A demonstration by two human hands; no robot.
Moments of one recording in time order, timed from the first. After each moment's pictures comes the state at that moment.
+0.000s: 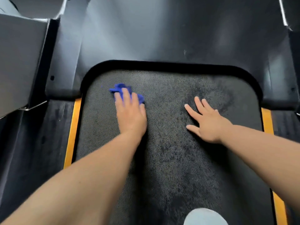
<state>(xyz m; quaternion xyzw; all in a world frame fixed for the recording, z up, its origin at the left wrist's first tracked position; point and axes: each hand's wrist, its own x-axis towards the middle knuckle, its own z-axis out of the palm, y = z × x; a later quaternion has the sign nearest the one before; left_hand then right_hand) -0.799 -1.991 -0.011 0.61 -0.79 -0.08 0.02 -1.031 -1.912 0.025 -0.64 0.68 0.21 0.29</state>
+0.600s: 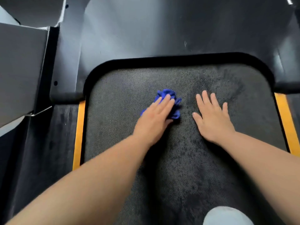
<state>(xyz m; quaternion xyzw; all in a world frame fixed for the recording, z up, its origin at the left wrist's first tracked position) -0.804 -1.974 -0.014 0.32 -0.93 -0.15 0.11 -1.001 -1.888 -0.007 -0.58 0.79 0.06 0.20</state>
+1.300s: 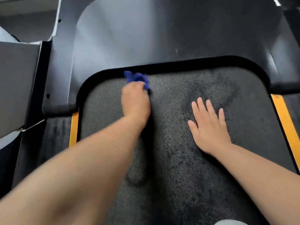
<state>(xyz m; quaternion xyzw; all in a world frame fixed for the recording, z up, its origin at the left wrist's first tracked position) -0.832 -2.044 0.001 0.60 -0.77 -0.14 0.14 -0.994 -1.879 -0.014 -0.56 0.81 0.01 0.17</state>
